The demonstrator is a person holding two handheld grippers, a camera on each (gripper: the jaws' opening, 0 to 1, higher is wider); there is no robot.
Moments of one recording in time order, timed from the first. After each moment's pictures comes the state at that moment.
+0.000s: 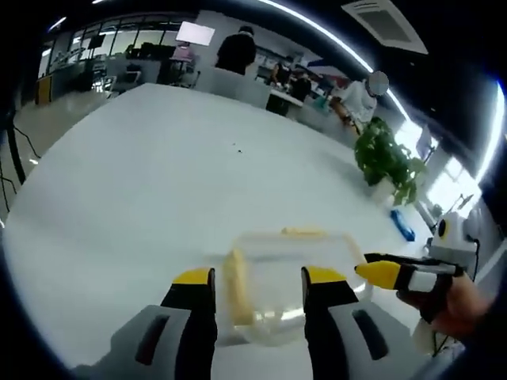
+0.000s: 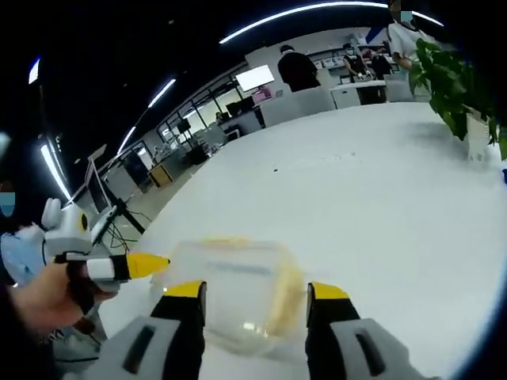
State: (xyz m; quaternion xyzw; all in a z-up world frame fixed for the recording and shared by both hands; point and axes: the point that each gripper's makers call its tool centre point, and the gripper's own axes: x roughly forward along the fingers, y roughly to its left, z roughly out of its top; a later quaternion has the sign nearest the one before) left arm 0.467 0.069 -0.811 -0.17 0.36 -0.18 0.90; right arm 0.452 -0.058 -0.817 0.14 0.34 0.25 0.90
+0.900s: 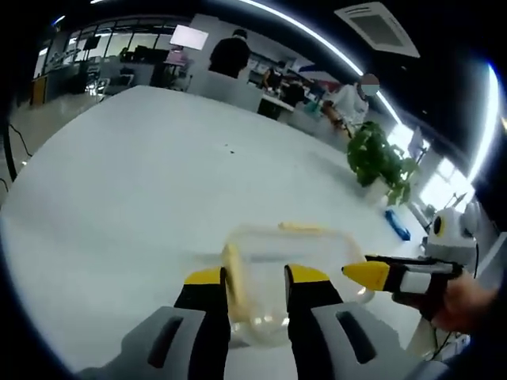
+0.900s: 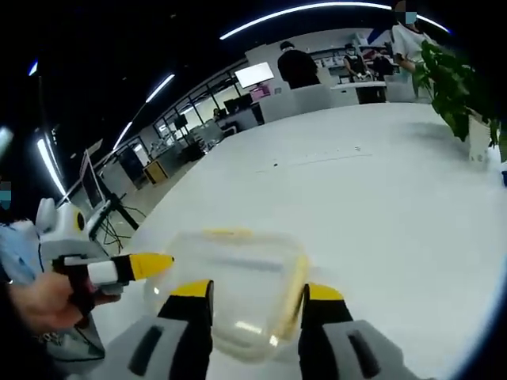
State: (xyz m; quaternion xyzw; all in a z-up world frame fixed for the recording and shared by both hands) left arm 0.470 0.069 -0.818 -0.17 0.34 -0.19 0.91; right arm 0.454 -0.053 -0.830 0.13 0.34 0.22 0.90
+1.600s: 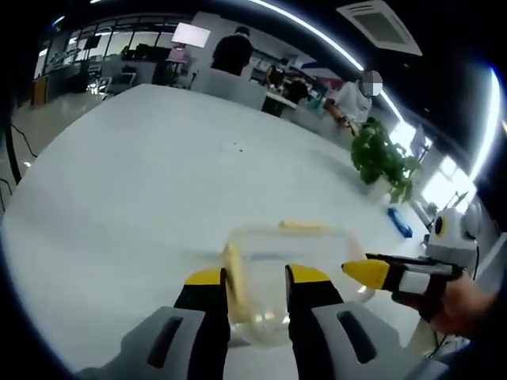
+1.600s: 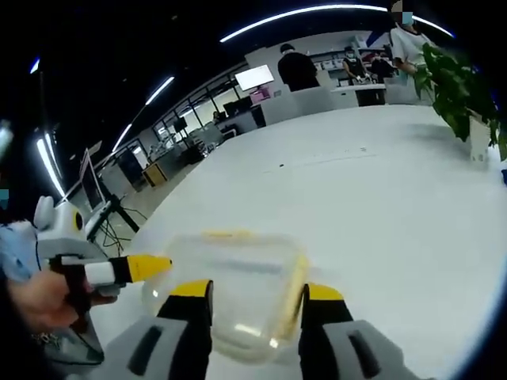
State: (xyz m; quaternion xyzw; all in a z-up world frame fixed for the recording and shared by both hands) left arm 0.474 0.090 -0.817 -0.17 0.34 -0.18 0.91; right arm 0.462 -0.029 -0.826 0.13 0.33 0.21 0.91
